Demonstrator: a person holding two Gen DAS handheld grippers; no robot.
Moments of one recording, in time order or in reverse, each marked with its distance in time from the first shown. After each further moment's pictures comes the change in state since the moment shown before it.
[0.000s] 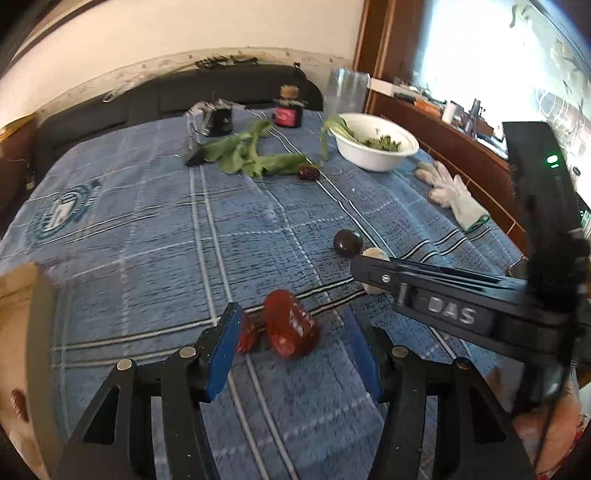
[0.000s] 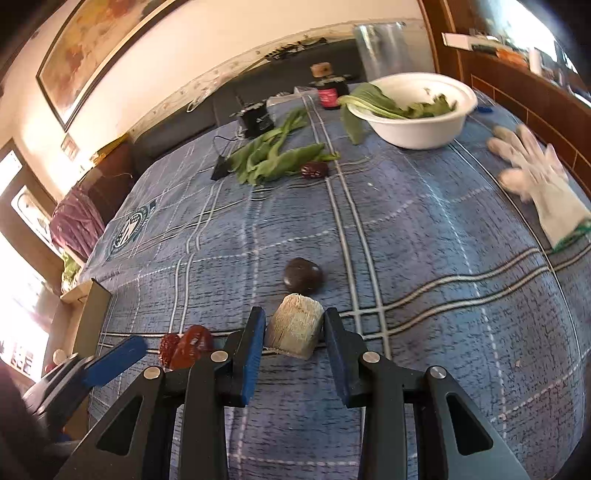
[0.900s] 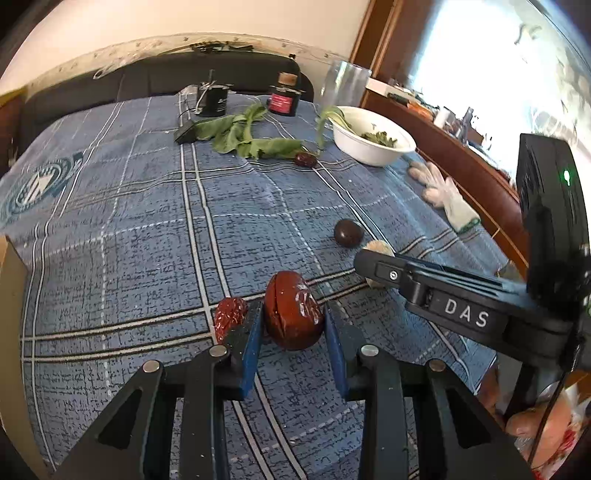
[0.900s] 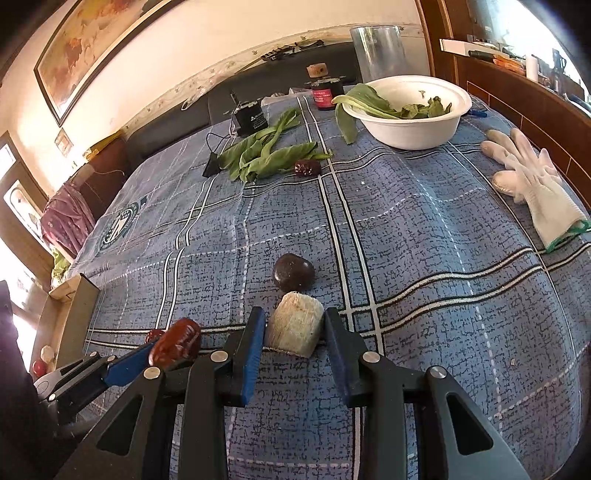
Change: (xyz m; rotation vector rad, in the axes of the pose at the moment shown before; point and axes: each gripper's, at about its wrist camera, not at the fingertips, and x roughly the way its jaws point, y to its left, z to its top) left arm 0.010 0.022 -0.008 -0.073 0.017 -0.116; right arm 0.003 0.007 -0.003 -0.029 -0.020 -0.047
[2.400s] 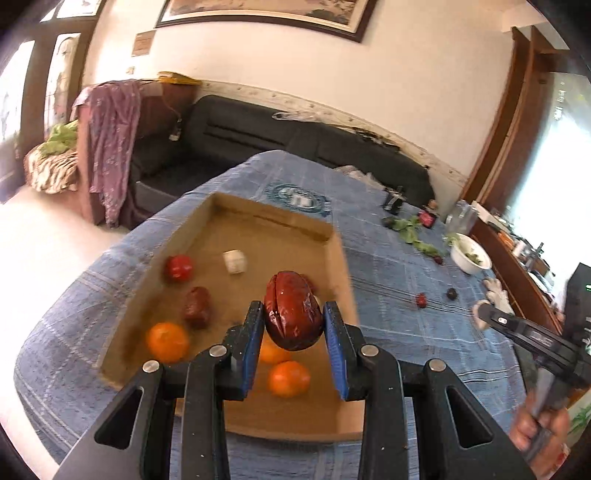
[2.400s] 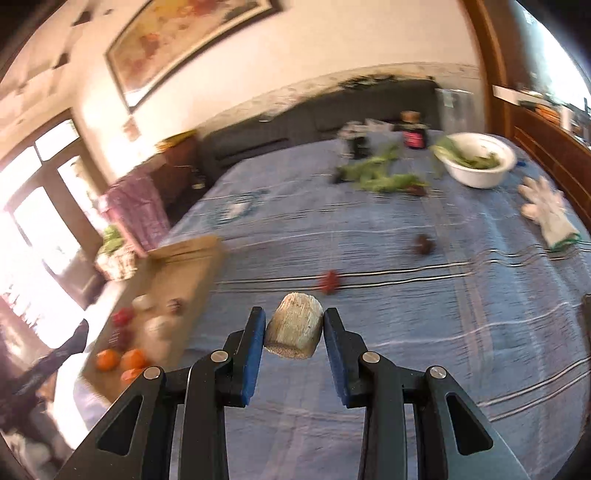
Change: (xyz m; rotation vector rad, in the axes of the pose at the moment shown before) left arm -0.272 0.121 -0.142 -0.404 -0.334 0.362; right arm -0.113 0.123 -0.075 -0.178 -0.088 0.239
